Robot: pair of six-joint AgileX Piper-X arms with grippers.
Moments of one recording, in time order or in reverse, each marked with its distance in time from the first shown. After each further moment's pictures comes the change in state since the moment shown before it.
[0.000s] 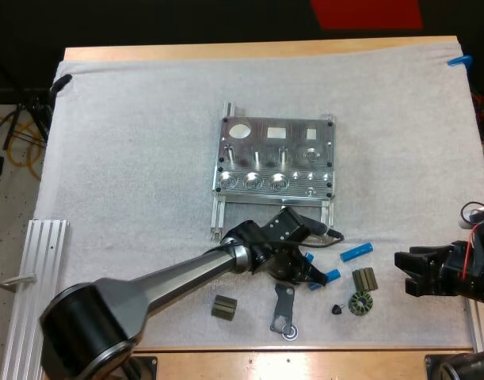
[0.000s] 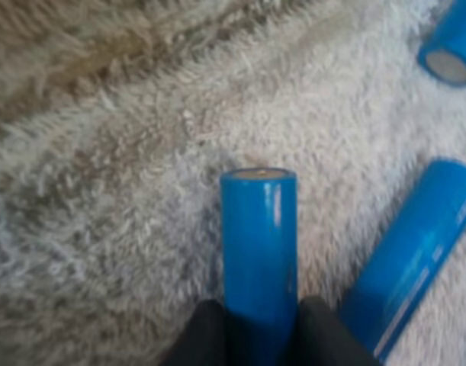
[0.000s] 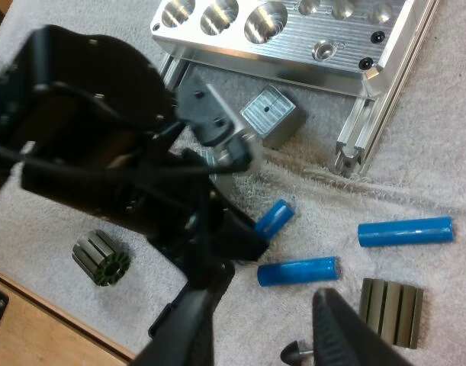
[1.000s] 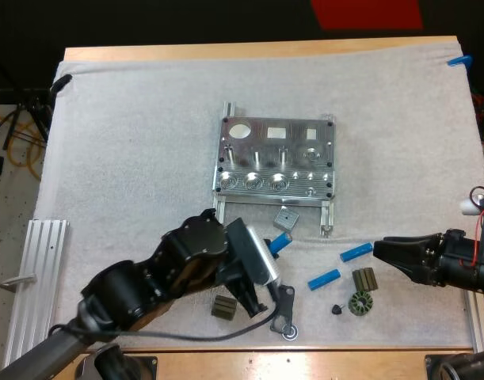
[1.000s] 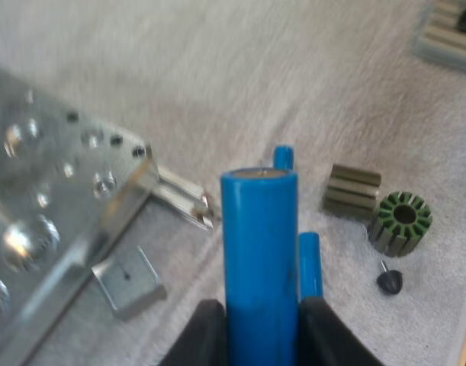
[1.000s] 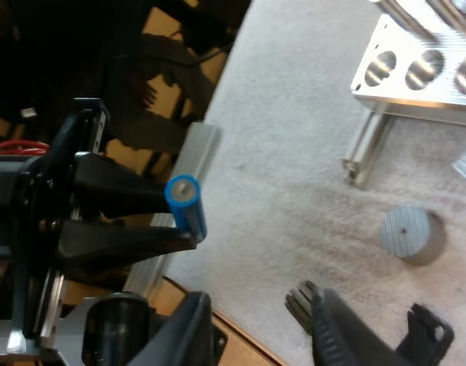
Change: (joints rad) left arm 0.000 -0.781 0.002 0.244 -0.135 0.597; right arm 0.000 0.000 -0.008 -0.225 -0.318 0.284
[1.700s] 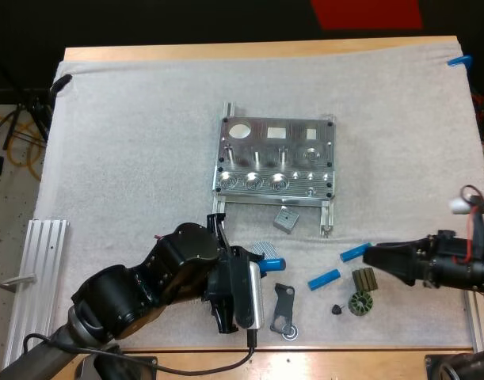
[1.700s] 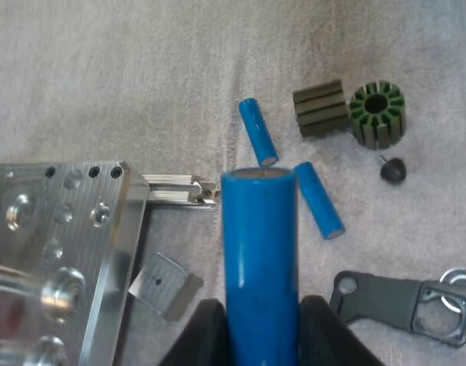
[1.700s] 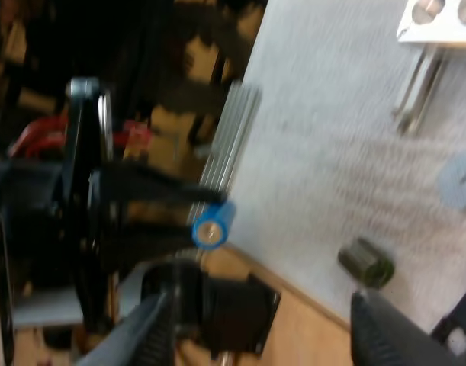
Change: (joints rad) left arm 0.000 -0.038 0.000 0.114 0.047 0.494; right arm 0.065 0.049 0.000 -0.001 -0.077 0.091
